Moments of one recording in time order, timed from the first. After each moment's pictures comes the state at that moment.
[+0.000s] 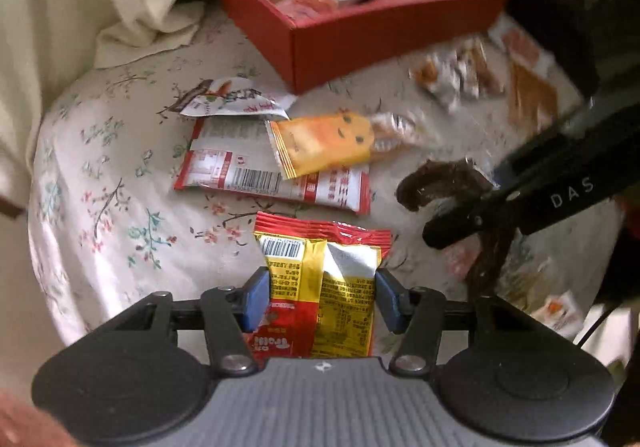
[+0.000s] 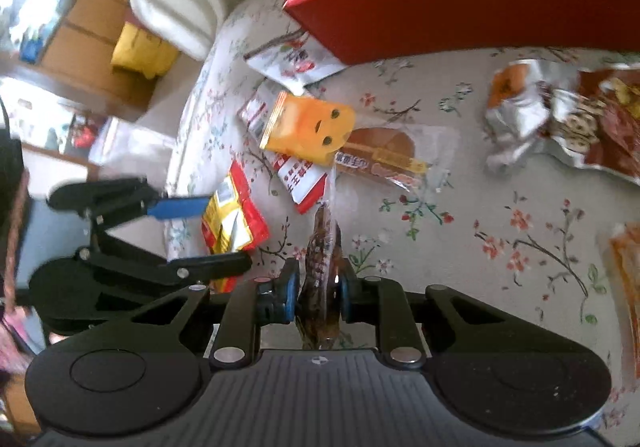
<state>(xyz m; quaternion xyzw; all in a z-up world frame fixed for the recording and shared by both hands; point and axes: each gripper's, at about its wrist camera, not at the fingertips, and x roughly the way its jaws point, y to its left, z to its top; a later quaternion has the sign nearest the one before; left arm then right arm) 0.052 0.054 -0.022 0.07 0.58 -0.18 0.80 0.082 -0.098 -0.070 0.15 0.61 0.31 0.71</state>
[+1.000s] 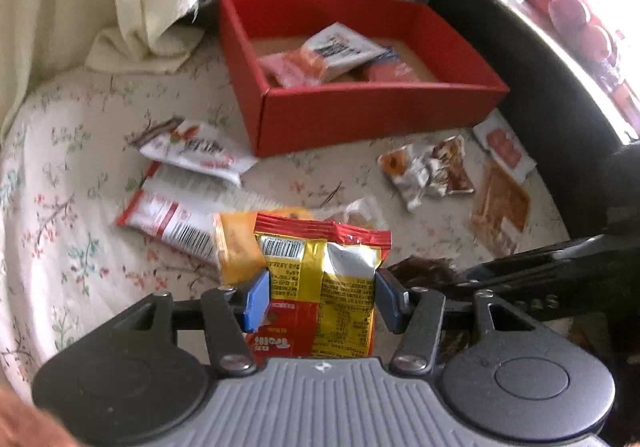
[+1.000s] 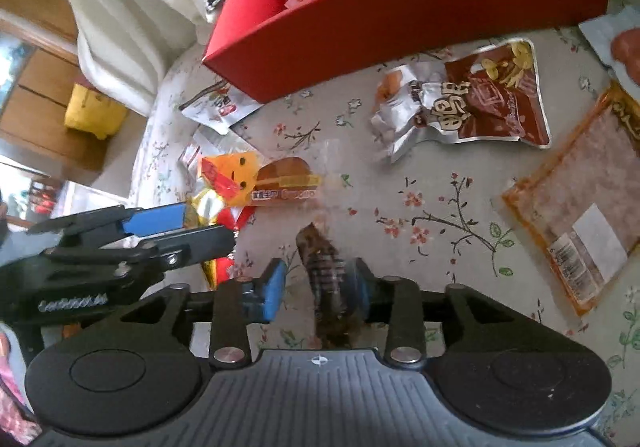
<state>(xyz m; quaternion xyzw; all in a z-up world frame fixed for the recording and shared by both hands) 0.077 0.035 -0.022 -0.06 0.54 -0.17 0.82 0.069 -0.129 -0.073 0.17 0.59 0.22 0.76</state>
